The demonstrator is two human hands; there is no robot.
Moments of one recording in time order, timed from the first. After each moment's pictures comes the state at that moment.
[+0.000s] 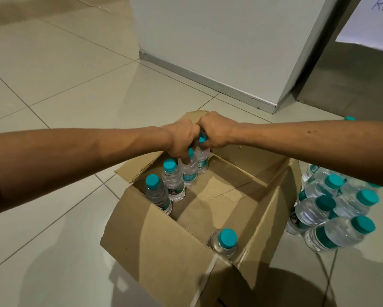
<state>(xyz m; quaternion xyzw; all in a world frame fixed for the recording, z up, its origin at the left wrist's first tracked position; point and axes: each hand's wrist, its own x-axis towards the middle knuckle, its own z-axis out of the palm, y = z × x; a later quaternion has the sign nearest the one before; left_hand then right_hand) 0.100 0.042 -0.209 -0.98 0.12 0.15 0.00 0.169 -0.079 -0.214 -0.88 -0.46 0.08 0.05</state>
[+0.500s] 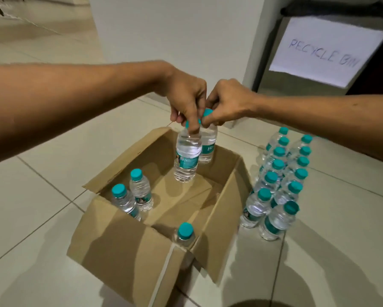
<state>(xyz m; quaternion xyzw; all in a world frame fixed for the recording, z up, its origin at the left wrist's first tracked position) 0.116 -0.046 -0.046 -0.94 0.17 0.25 -0.15 0.152 -0.196 -0.081 -0.92 -0.34 0.04 0.18</state>
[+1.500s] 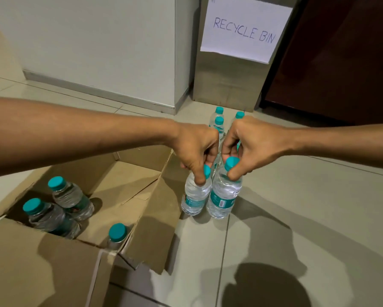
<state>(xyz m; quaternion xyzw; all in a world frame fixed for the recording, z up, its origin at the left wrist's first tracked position) 0.092 -0.220 -0.128 -0.89 0.35 0.27 -0.10 0.069 -0.382 -0.108 -0.93 -0.31 0.16 0.13</state>
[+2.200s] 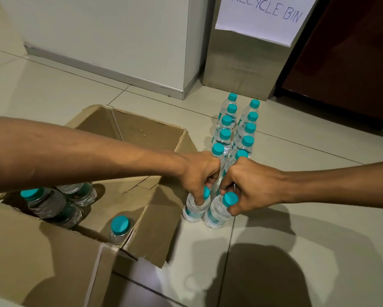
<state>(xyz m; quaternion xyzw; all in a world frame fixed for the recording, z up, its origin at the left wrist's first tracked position) 0.083 -0.216 -0.208 -0.88 0.39 0.26 -0.08 0.058 -0.381 -0.203 -0.89 -0.42 0.17 0.07</state>
